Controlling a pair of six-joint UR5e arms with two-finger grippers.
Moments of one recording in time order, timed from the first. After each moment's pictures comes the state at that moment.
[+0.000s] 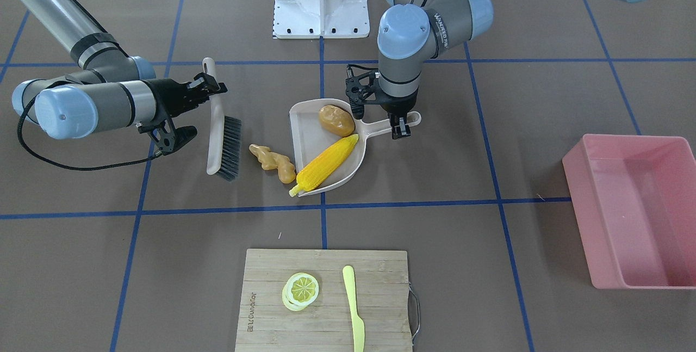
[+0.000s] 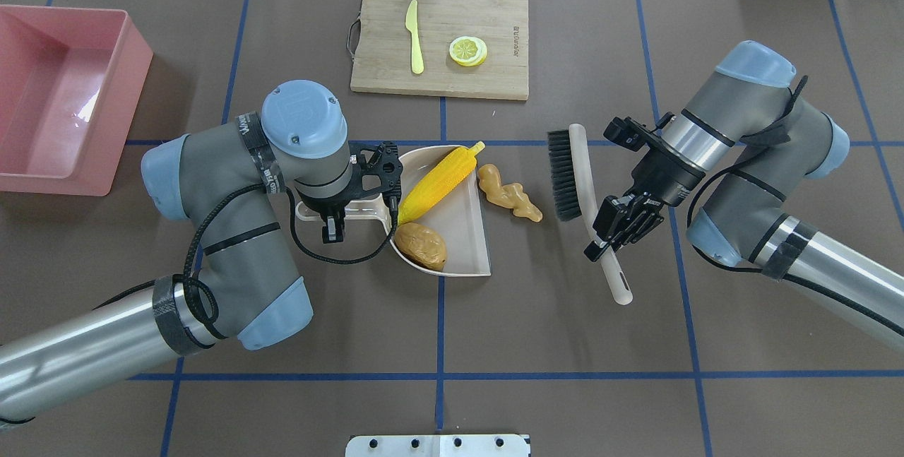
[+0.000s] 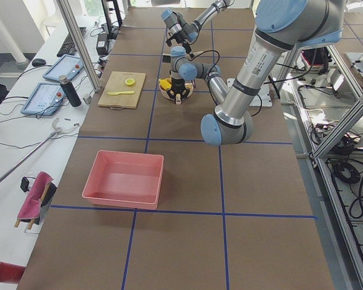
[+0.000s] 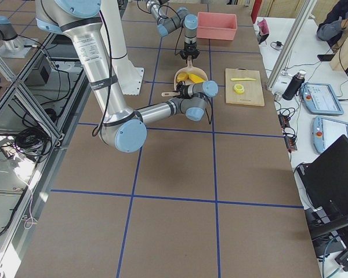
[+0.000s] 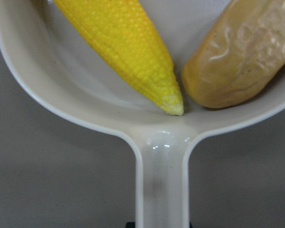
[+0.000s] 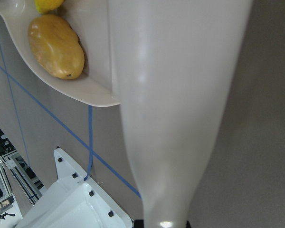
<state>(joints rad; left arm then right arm) -0.56 -2.23 -1.65 -1.46 -1.89 0.32 0.80 -1.18 1.37 -0.76 2.94 0.93</state>
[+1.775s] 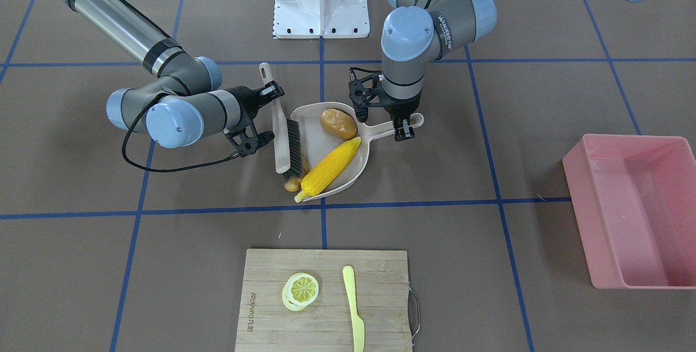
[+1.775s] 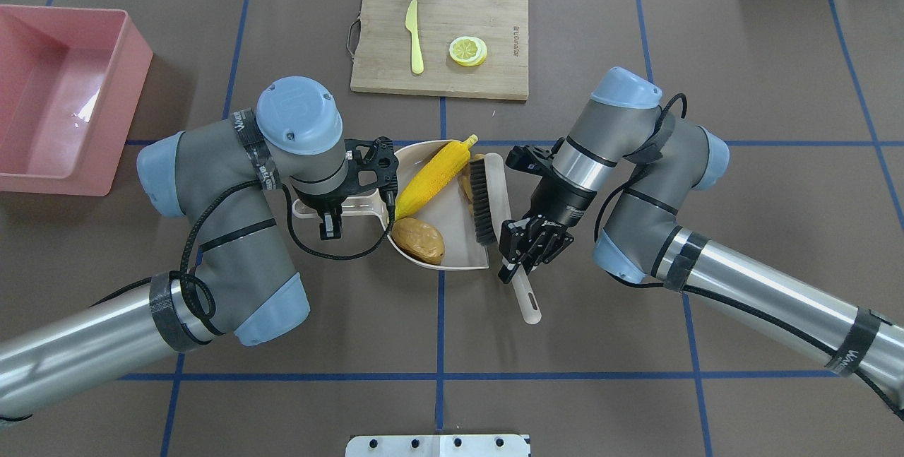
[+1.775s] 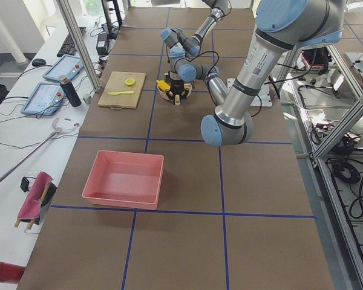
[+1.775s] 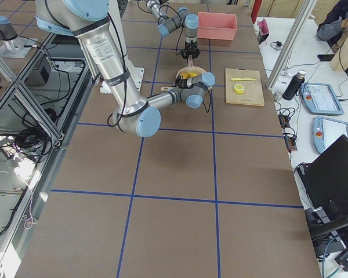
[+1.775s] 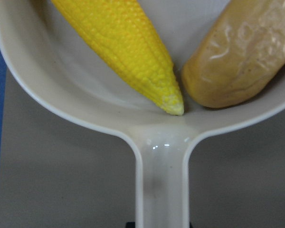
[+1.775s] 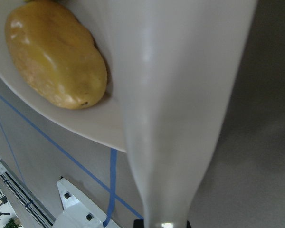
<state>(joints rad) -0.57 -2.22 -1.65 -1.46 -1.89 0.30 0.65 -0.95 1.25 -0.88 2.84 1.01</state>
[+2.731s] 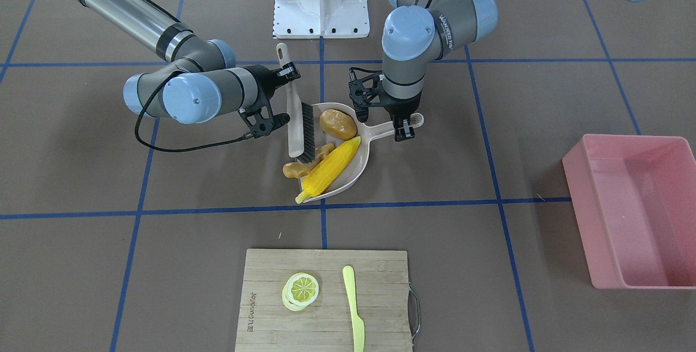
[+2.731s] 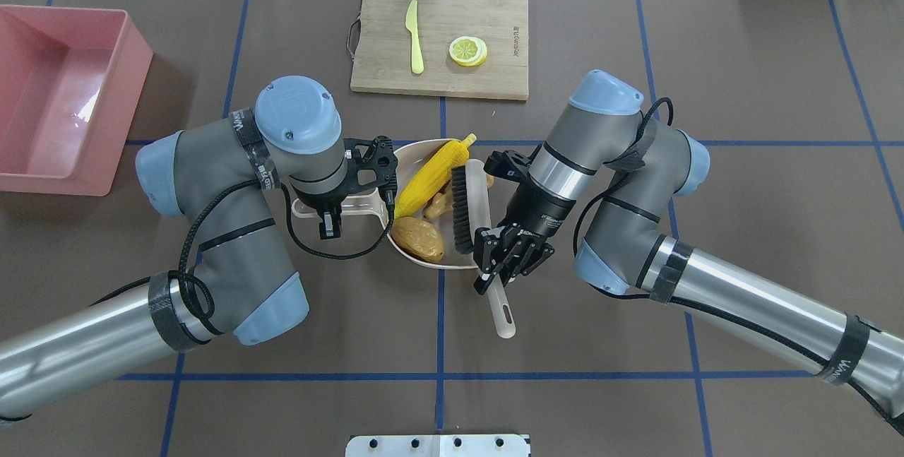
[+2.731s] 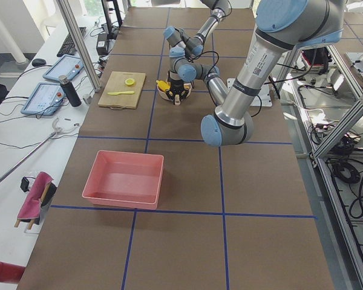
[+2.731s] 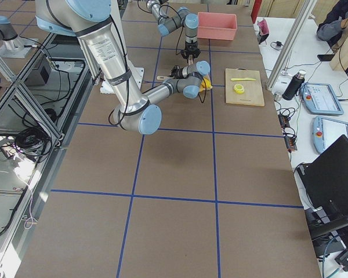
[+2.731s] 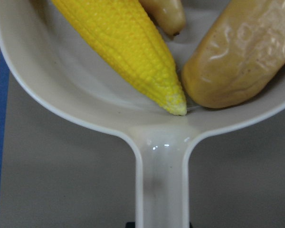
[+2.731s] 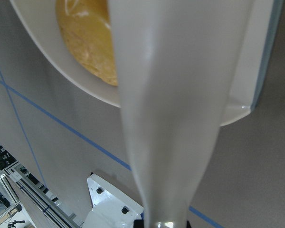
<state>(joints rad) -0.57 -2.22 -1.66 -1.47 -1.89 0.29 0.63 -0.96 1.36 -0.88 2.83 1.17</state>
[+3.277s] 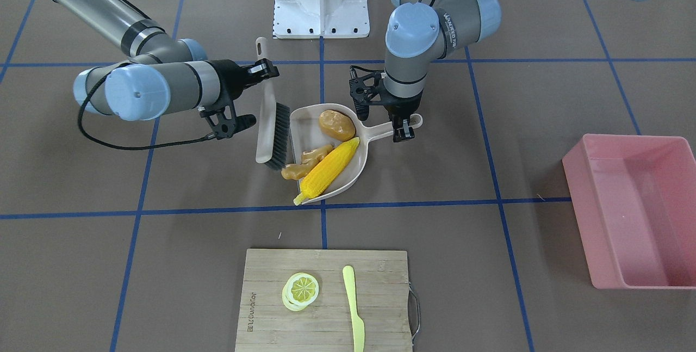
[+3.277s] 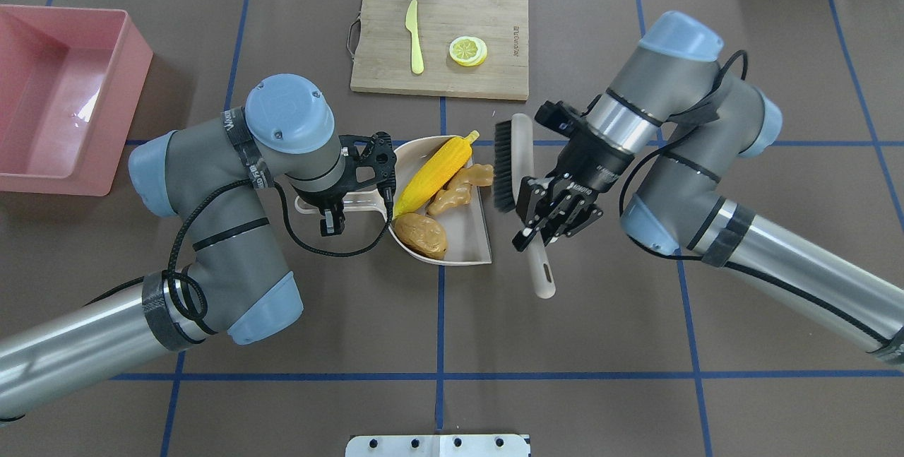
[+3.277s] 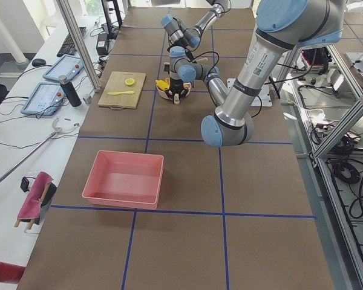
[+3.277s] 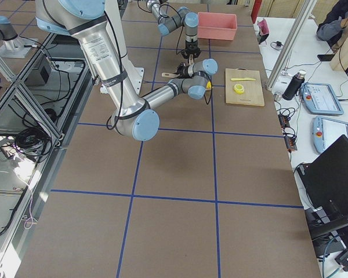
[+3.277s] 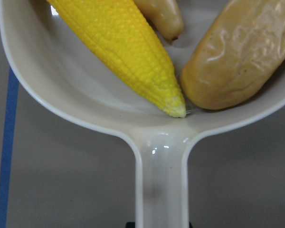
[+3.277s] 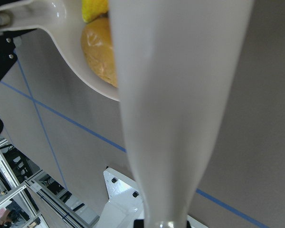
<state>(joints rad) -0.58 -2.21 -1.66 -1.53 -1.89 0.29 0.79 -1.03 1.44 -0.88 2.91 1.23</state>
